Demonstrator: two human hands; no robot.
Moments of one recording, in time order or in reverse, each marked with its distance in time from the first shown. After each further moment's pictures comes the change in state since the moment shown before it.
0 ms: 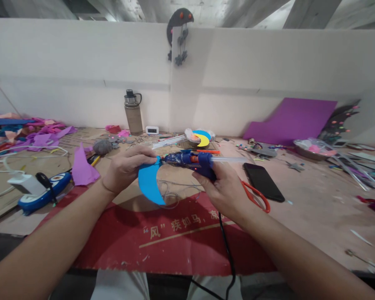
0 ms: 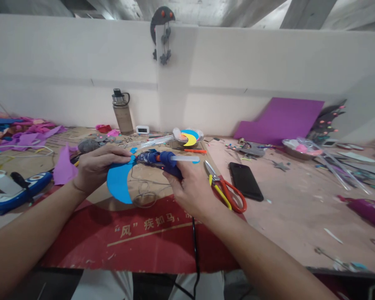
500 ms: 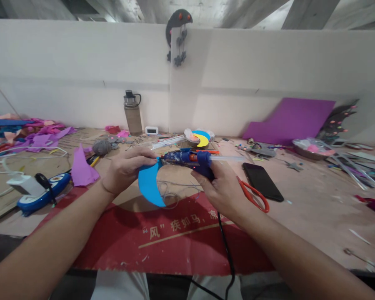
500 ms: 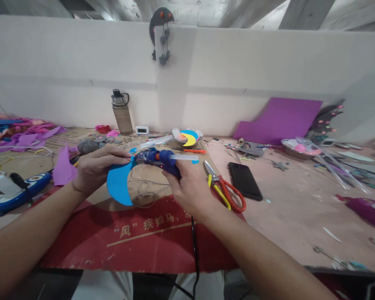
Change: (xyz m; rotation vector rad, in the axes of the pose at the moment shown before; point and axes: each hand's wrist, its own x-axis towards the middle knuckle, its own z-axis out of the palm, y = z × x) left_hand 0.000 0.000 -0.001 -0.026 -0.012 0.036; right_hand 0.001 0.001 0.002 -0.018 0.012 0.009
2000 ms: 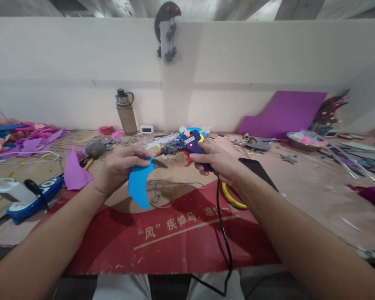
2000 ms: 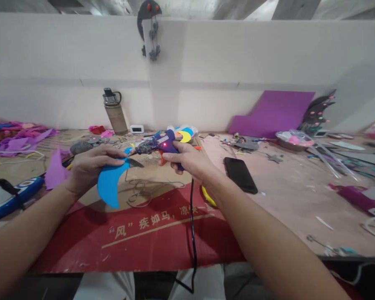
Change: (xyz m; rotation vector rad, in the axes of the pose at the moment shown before) left_hand 0.005 -0.005 -0.002 -0.046 -0.086 -0.063; right_hand 0.045 0.029 -0.012 0.885 -0.466 0.599
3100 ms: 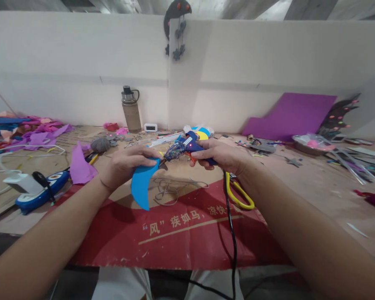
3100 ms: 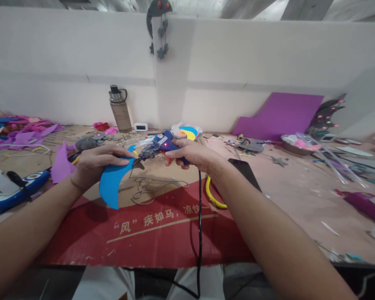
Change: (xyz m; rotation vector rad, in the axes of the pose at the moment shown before) left_hand -0.001 0.001 -0.002 -0.113 -0.043 0.052; right_hand 0.018 -0.012 -0.009 -0.147 -0.184 0.104
